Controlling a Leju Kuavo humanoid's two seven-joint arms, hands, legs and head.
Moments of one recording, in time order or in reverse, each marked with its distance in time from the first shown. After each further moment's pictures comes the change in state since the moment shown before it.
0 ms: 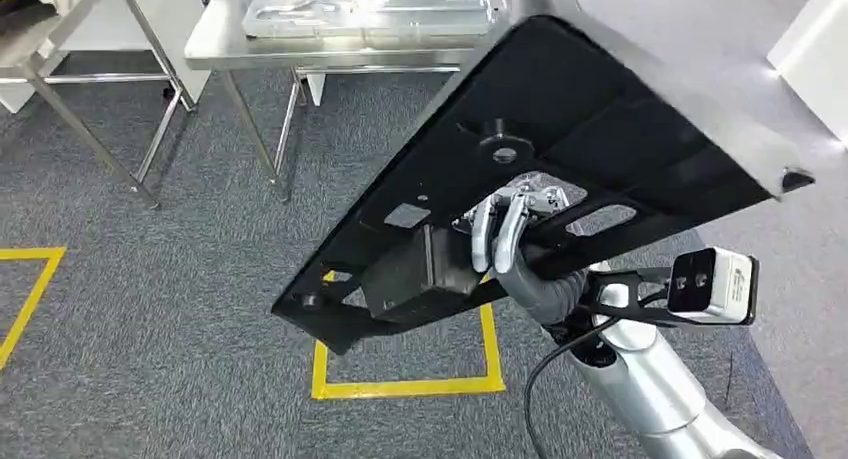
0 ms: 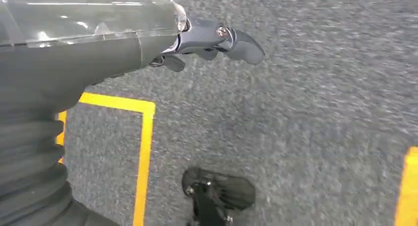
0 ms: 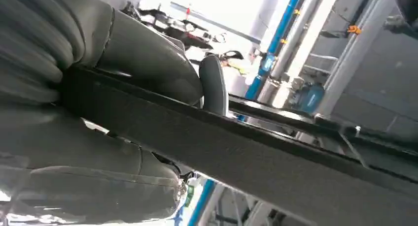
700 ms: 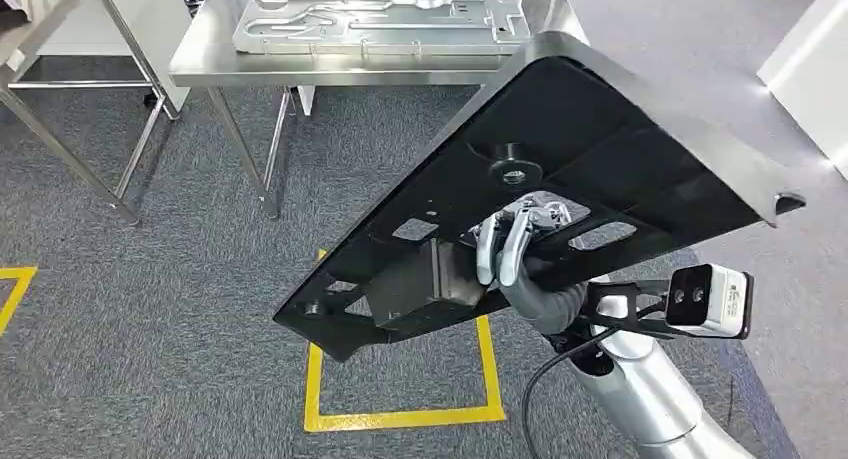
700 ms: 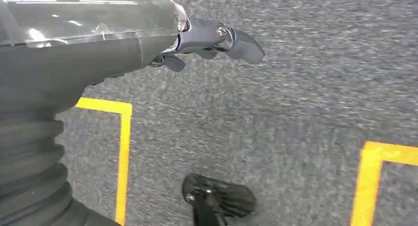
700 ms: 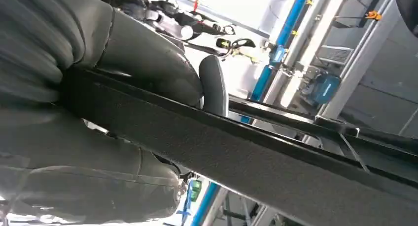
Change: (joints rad) left arm 0.009 0.004 0.000 0.000 -0.008 -0.002 -0.003; right arm 0.057 0.002 -0.032 0.009 0.031 0.035 -0.038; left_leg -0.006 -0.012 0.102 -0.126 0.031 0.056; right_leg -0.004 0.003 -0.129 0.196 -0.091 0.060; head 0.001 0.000
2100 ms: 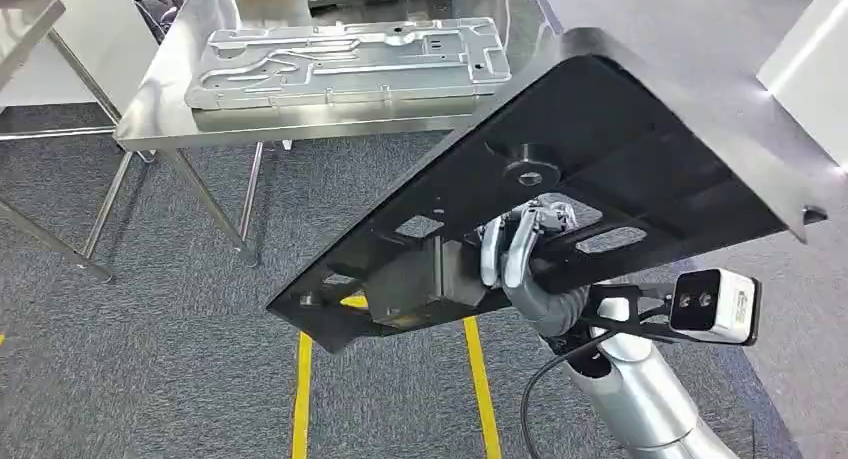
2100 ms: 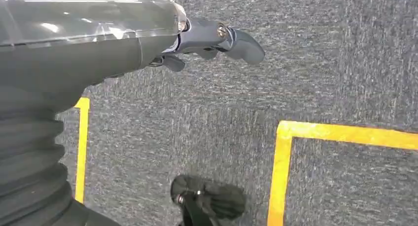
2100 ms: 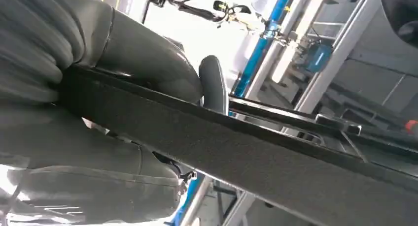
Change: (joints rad) left arm -0.006 0.006 0.006 -0.001 0.012 -0.003 -0.010; right arm 0.023 0.046 -0.033 -0.006 0.021 0.031 0.000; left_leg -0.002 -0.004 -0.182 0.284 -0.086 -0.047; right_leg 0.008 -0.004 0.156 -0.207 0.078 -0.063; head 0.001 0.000
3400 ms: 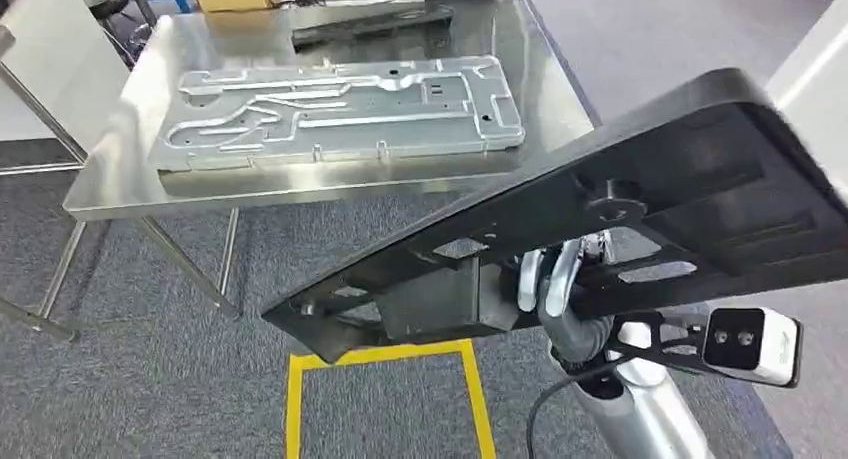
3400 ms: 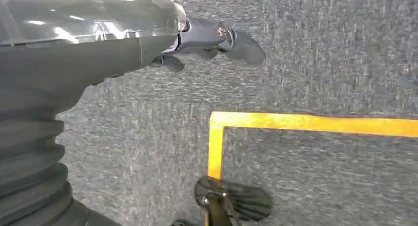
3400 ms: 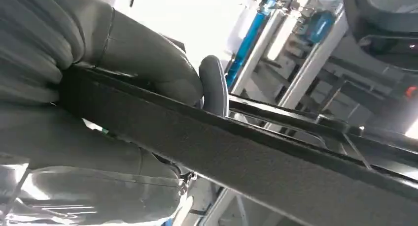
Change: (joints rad) left arm 0.004 0.005 -0.002 -0.001 -0.012 -0.005 0.000; right arm 0.105 0.031 -0.085 -0.071 0.027 0.044 -0.044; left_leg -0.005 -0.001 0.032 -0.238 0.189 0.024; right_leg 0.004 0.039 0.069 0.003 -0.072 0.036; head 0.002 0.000
